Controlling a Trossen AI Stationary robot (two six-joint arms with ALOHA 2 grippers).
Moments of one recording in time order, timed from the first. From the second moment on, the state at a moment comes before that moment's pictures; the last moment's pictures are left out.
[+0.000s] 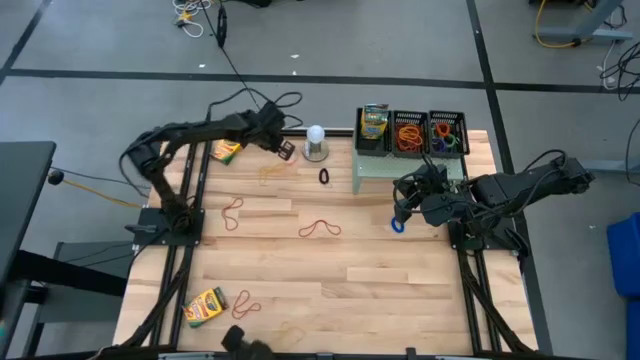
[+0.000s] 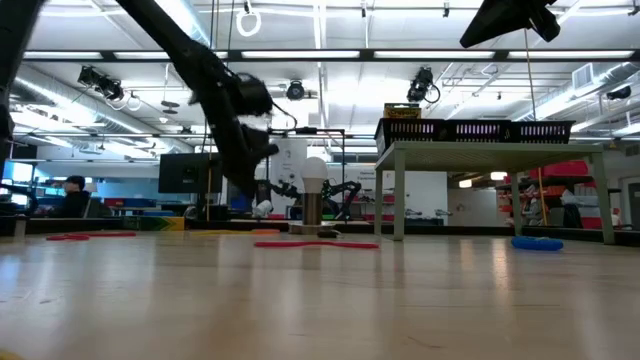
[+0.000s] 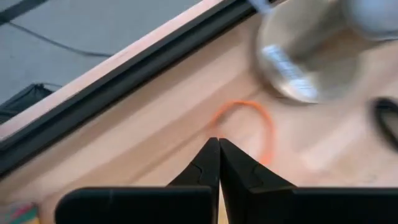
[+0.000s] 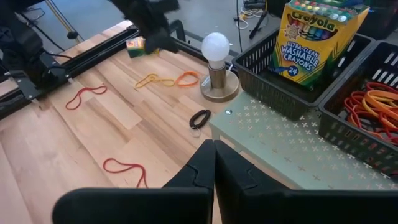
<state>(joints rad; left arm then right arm) 0.70 1.67 1.09 -0.41 -0.13 -0.22 0.32 1.04 1.05 -0.86 0.84 0.85</state>
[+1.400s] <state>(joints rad) 0.68 1.83 1.06 -0.32 -0.14 -0.53 0.36 1.10 1.05 -0.76 0.75 0.83</state>
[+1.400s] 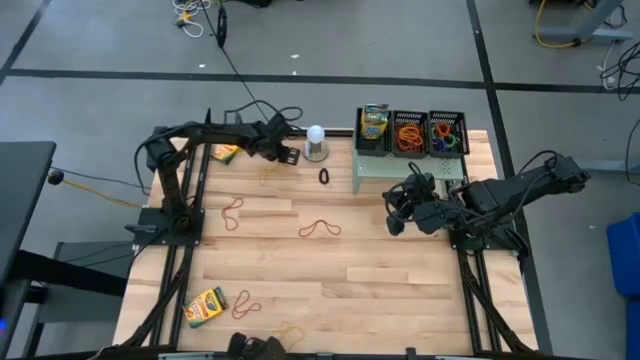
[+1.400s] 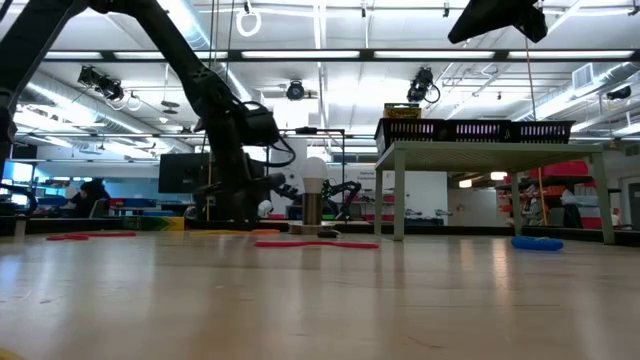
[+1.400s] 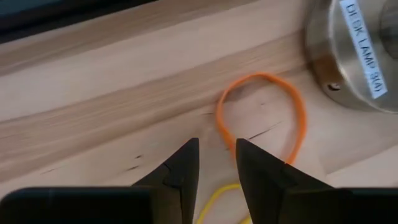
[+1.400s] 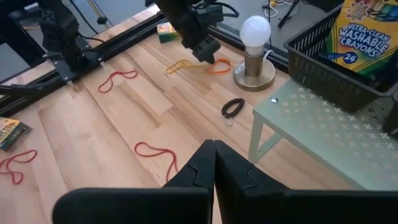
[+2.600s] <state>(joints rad) 0.63 1.76 1.05 -0.40 -0.21 -0.42 0.36 1.10 1.05 -0.75 0.77 0.80</state>
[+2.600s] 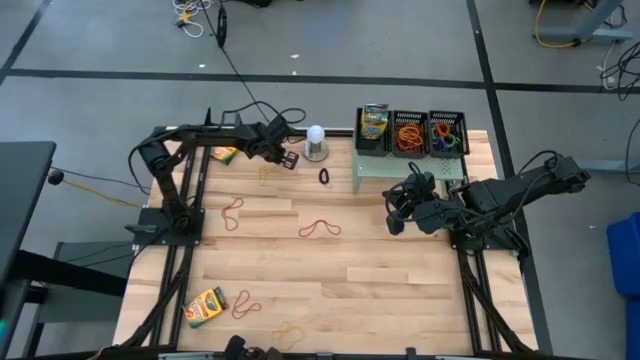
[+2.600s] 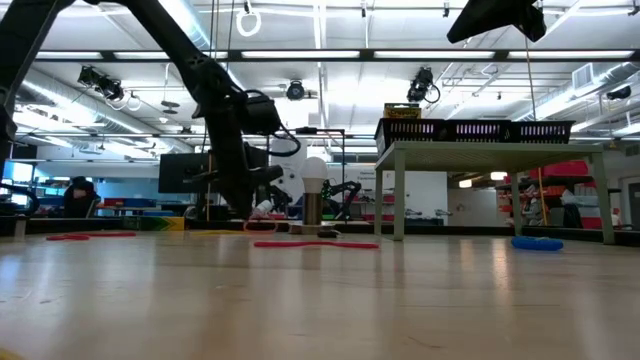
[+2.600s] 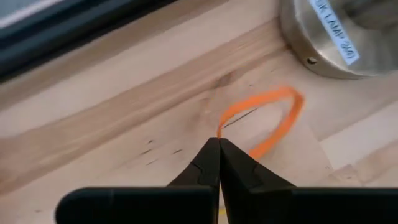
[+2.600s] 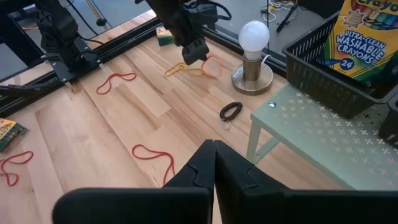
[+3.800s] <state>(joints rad) 0.10 1.42 0.69 0.19 -0.33 -0.47 0.35 1.17 1.05 -0.69 0.71 0.71</state>
